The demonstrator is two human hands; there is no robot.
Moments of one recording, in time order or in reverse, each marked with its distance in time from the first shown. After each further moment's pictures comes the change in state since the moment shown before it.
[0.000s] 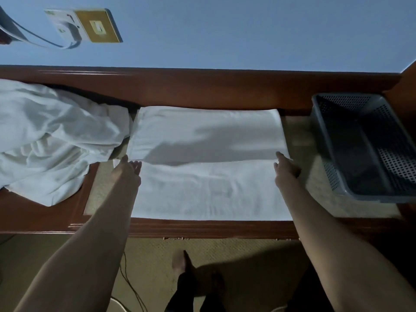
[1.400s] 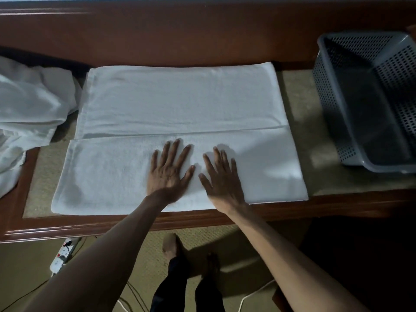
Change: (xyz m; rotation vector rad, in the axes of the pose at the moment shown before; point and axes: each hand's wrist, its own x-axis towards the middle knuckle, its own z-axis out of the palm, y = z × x) left_hand -0.017 -0.204 0.003 1.848 -0.708 1.300; right_hand -0.039 0.168 0.006 -1.403 -0.551 -1.148
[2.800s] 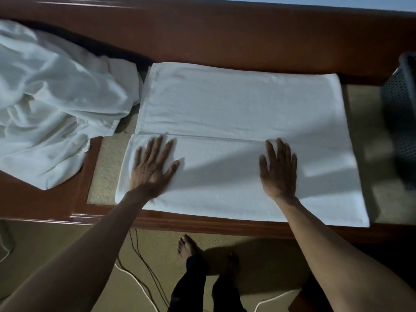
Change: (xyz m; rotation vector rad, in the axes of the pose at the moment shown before) left_hand -0.037 -0.186 -0.054 -0.031 -0.021 -0.183; right_hand 0.068 0.000 0.012 -0.026 0.145 0.240
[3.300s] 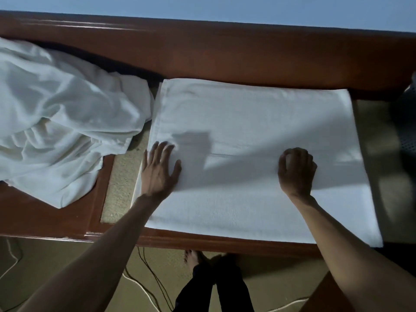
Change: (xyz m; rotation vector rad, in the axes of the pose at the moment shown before) left_hand 0.038 -0.013 -0.027 -0.167 0.234 -0.013; right_hand 0.054 -0.007 -0.018 0.042 0.171 0.076
